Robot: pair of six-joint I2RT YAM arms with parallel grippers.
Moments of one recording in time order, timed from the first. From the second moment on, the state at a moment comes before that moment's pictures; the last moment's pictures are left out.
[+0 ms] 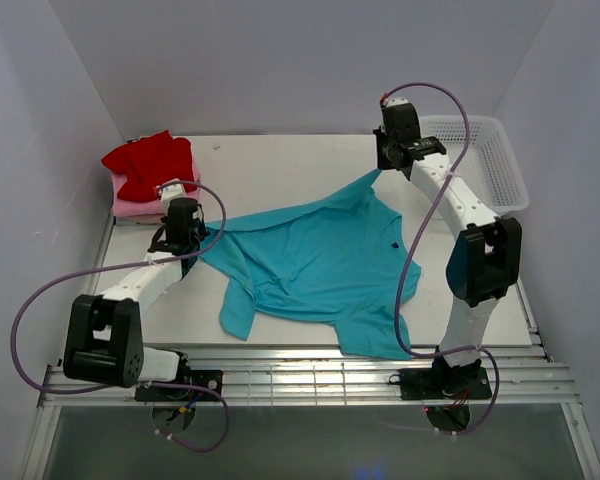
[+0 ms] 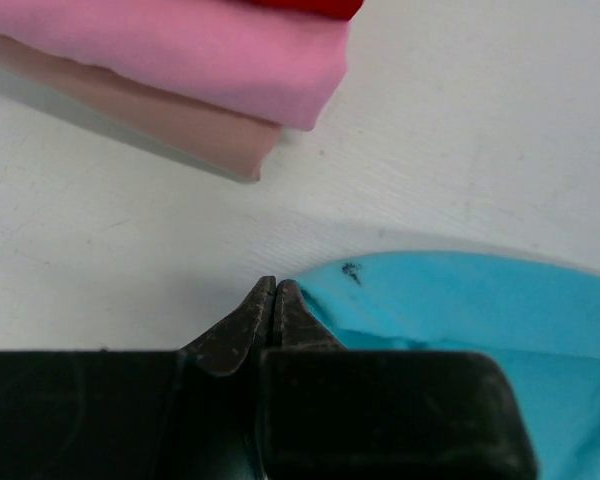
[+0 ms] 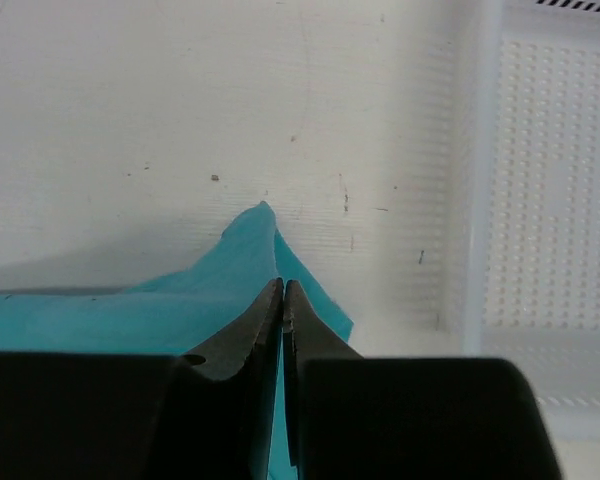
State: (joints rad) left arm -0.16 1.38 0.71 0.07 -0.41 -0.40; right arm 0.32 1.92 1.78 -0.54 0.23 0.07
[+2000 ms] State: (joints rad) left arm -0.25 1.65 1.14 -0.13 -0.17 -0.29; right arm 0.27 2.02 1.91 -0.44 0.19 0.06
